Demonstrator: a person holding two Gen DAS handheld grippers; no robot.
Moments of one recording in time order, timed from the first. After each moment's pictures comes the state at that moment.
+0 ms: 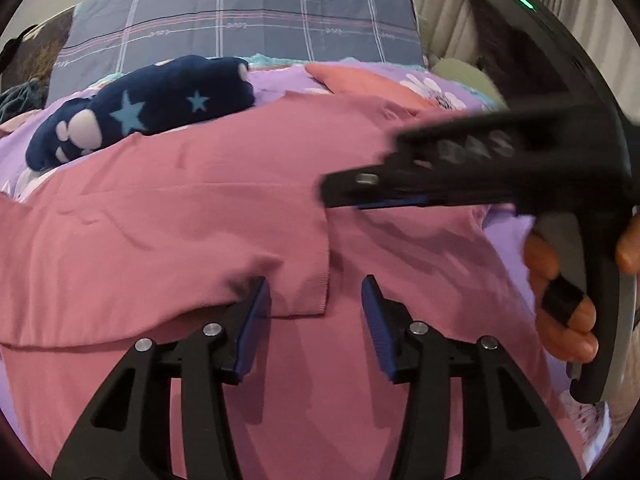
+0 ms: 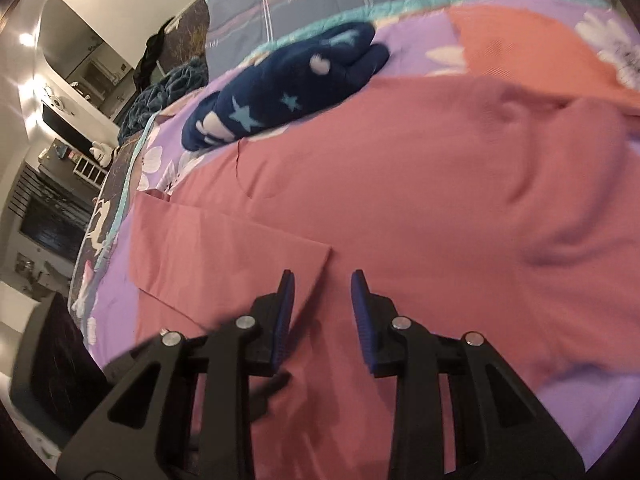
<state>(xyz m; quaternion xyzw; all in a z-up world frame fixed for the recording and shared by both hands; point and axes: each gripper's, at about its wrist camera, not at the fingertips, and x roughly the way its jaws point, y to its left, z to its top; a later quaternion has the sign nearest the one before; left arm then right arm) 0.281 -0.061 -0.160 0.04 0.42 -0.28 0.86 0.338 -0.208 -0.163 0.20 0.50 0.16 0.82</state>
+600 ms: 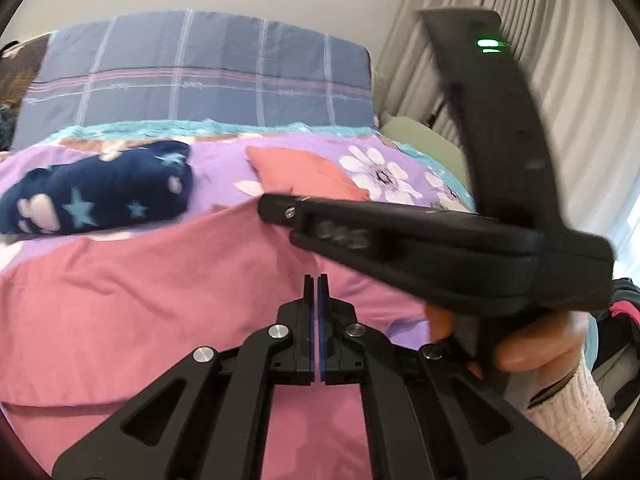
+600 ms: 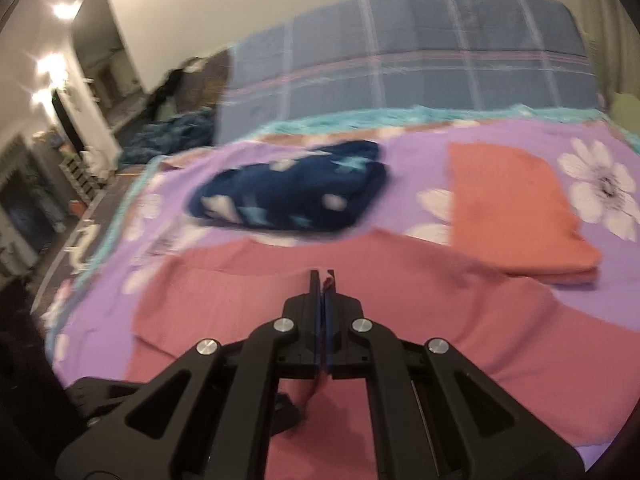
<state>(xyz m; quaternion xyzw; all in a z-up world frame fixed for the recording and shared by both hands) 0.290 -0.102 -0.074 -0.03 0.35 -0.36 0.87 0.345 -0.231 -0.086 0.10 0.39 0.08 0.91</state>
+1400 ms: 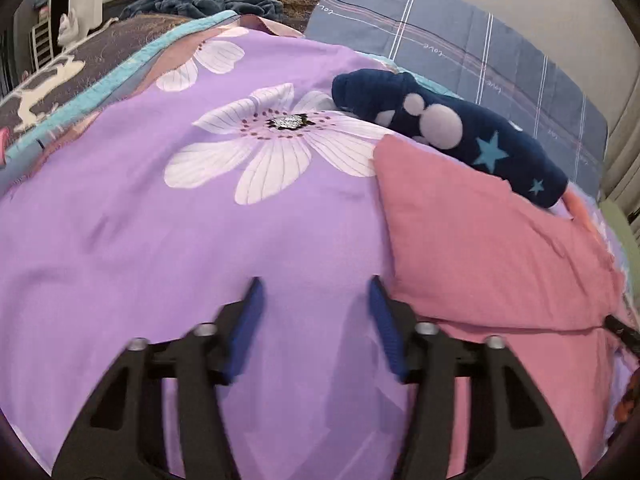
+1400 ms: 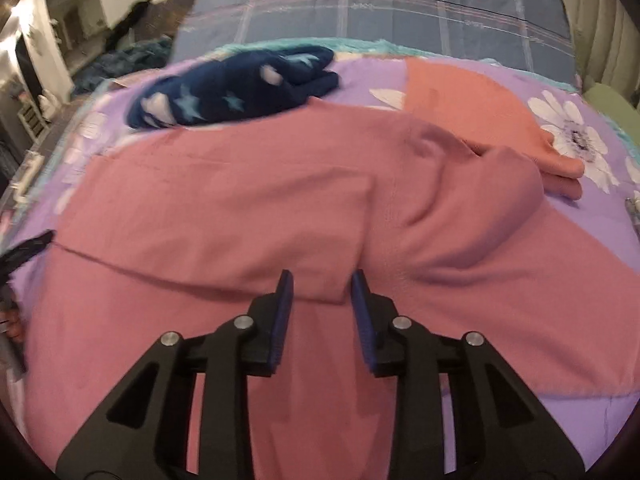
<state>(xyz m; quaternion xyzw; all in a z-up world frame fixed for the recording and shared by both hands) 0.321 0.209 -0.157 -0.12 0.43 0.02 0.89 0.299 -0.221 -0.152 0.04 0.44 0.05 0.89</state>
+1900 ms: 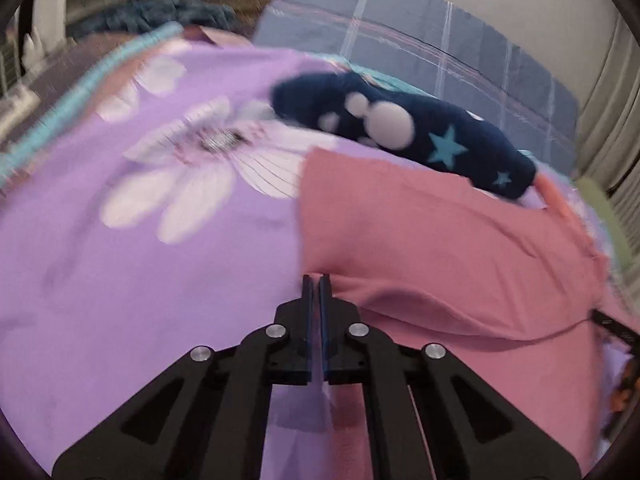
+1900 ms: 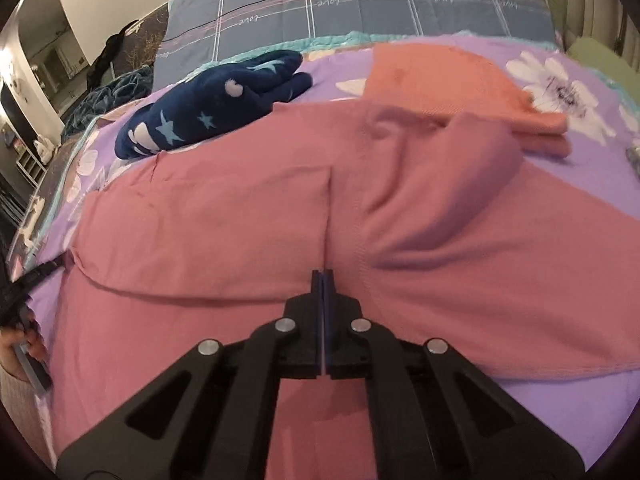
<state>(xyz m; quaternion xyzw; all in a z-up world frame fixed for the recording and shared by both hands) 0.336 0.177 -0.148 -0.08 0.41 -0.01 0.91 0.297 -0.261 -0.168 0.08 0.46 0.00 0.89</state>
